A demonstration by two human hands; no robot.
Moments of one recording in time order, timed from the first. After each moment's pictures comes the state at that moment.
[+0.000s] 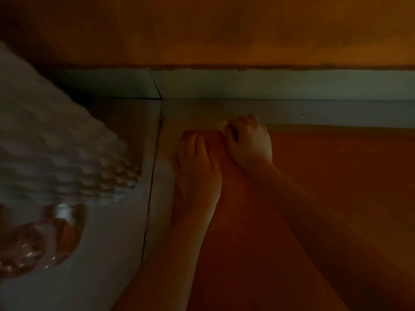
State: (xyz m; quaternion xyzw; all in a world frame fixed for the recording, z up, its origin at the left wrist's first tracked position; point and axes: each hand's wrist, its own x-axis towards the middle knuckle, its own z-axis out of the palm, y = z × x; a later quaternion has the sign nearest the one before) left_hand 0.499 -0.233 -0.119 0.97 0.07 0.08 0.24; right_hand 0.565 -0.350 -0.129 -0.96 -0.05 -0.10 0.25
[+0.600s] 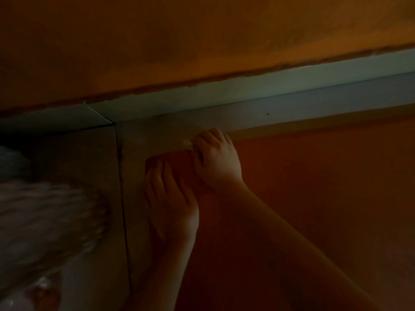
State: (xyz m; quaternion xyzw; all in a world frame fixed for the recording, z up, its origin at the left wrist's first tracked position) left_hand 0.498 -0.236 -0.132 0.98 0.08 0.09 0.17; right_hand 0.563 -0.347 -0.125 -0.96 -0.03 -0.10 0.27
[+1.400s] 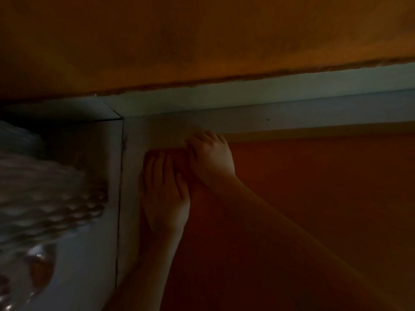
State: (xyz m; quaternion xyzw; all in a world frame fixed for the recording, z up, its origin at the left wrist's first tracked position) left_hand 0.499 -0.236 -0.132 0.99 0.02 0.10 0.12; right_hand 0.566 -0.352 -0.120 -0.95 -0.08 -0.05 0.28
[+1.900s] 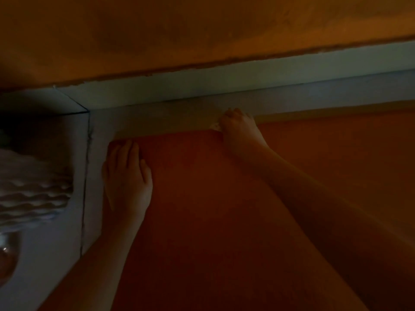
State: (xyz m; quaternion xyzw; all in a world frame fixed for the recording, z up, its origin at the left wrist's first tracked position) left_hand 0.504 -0.241 -0.128 0.99 -0.01 0.08 0.07; right_hand 0.558 -0.499 -0.101 -0.98 -0.09 0.09 0.15
